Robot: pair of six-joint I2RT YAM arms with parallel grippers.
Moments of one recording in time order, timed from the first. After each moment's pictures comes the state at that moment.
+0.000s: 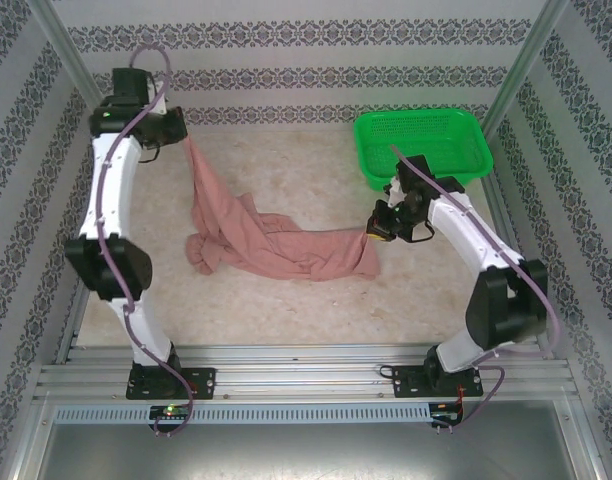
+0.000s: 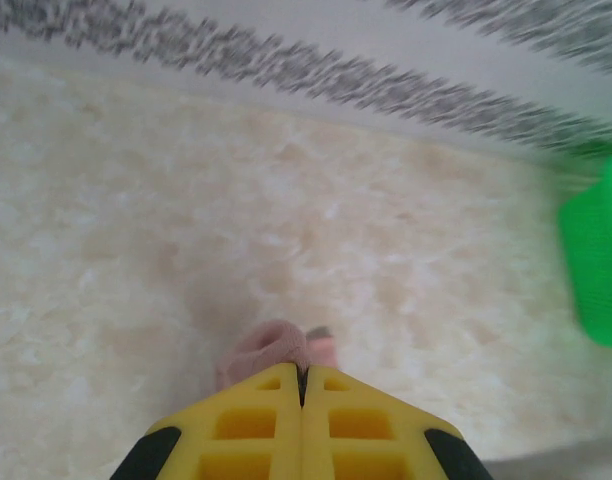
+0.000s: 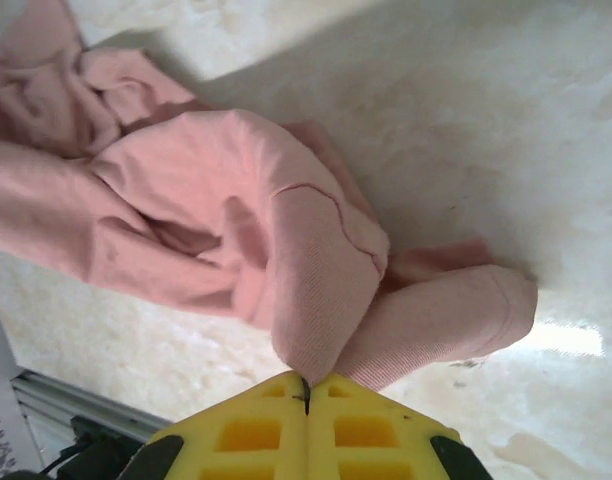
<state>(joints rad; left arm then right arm) 0.10 1.95 2.18 -1.04 0.22 -0.20 0.20 1.58 1.28 -0.96 -0.46 0.50</state>
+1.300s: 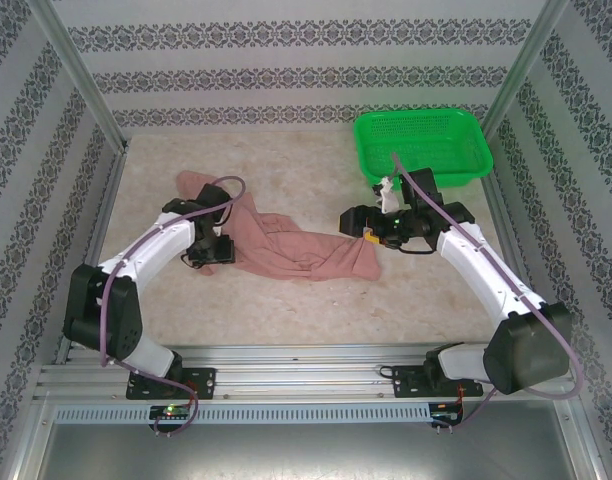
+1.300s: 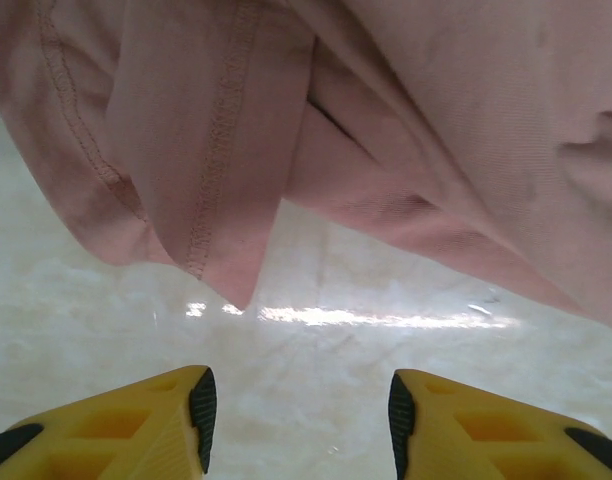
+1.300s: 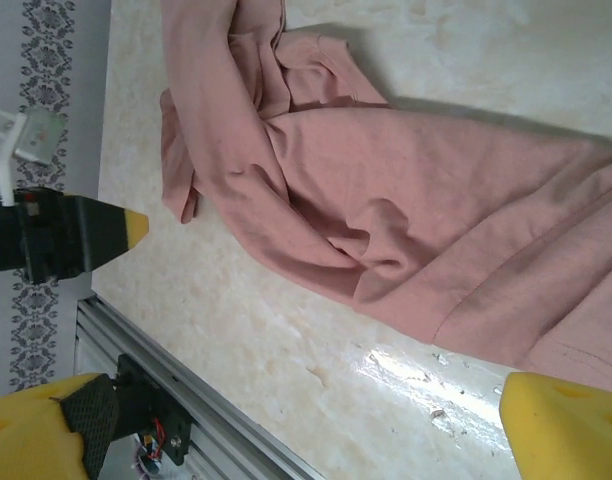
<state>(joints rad) -0.29 1.54 1.11 -1.00 -0.03 -0.40 0.27 1.32 1.09 -0.72 -0.64 0.45</state>
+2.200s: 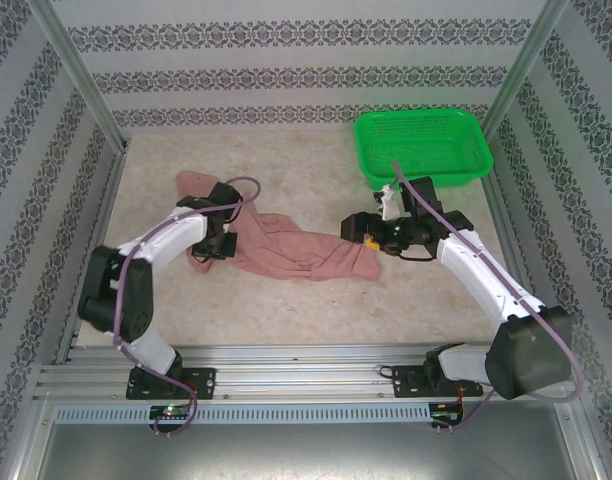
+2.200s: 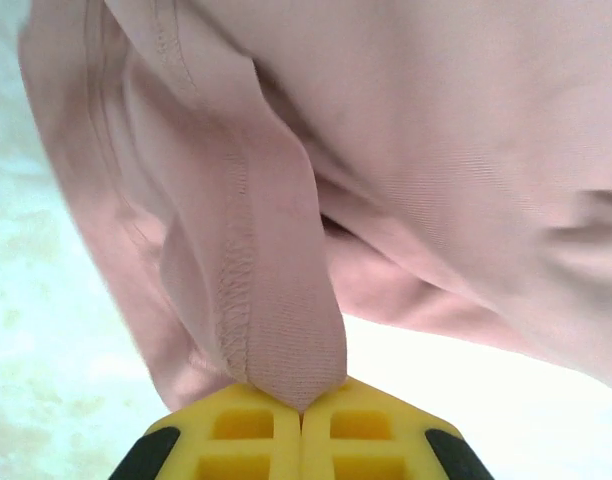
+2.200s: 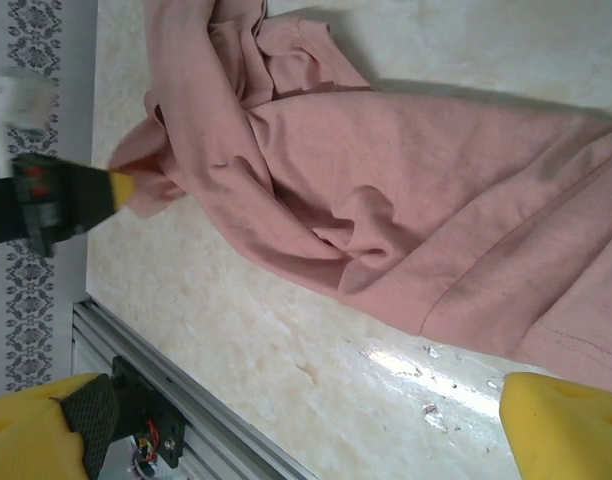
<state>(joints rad) -0.30 1.53 1.15 -0.92 -0.10 -0.29 0.26 1.30 1.01 -0.65 -0.64 0.47</state>
